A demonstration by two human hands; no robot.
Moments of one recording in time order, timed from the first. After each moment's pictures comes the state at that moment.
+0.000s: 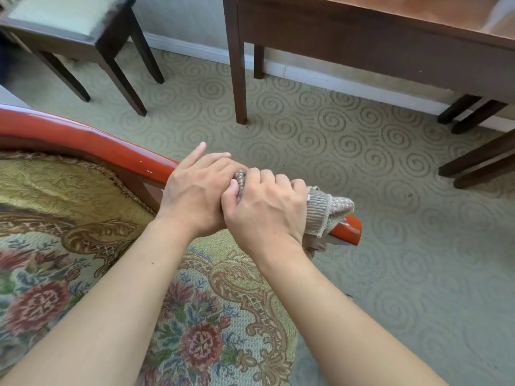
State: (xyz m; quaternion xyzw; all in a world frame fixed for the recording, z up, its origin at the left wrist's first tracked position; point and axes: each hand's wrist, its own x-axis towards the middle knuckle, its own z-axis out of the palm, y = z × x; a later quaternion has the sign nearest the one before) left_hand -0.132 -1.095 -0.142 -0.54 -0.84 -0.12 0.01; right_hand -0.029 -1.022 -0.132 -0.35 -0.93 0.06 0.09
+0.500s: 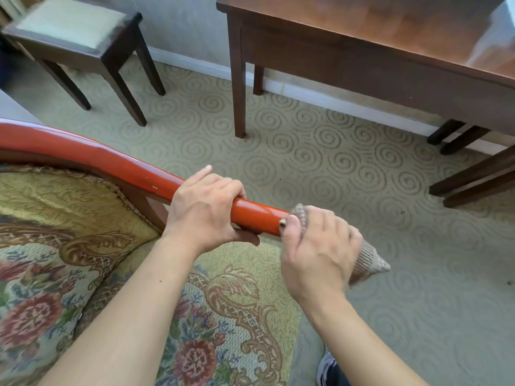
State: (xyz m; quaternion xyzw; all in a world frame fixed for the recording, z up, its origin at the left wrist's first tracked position) left_hand -0.132 -1.092 -0.143 -0.51 -0.85 -0.13 0.00; right_hand 0.036 -0.995 -0.145 -0.43 -0.88 0.10 0.18
